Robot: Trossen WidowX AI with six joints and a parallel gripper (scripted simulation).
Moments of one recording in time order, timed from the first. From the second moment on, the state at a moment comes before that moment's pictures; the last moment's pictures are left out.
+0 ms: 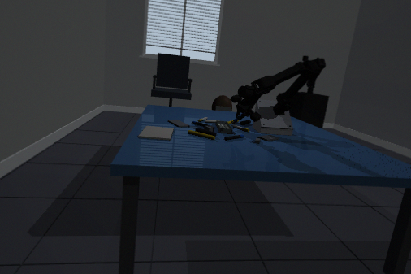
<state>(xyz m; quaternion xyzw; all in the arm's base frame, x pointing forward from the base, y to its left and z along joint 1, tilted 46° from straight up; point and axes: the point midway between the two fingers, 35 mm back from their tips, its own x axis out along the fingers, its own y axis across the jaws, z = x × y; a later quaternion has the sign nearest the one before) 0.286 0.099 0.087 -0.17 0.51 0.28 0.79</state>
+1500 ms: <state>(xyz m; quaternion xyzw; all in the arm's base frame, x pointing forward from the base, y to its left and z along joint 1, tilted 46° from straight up) 0.336 0.063 0.086 -0.52 0.59 0.42 0.45</state>
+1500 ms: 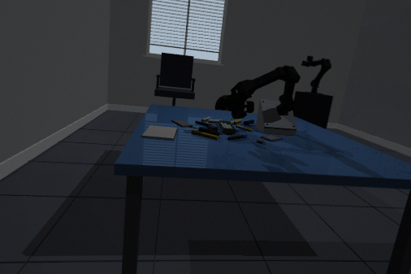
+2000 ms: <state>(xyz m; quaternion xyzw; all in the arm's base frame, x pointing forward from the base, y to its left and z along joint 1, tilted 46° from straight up) 0.335 0.083 0.066 -0.53 0.59 0.43 0.44</state>
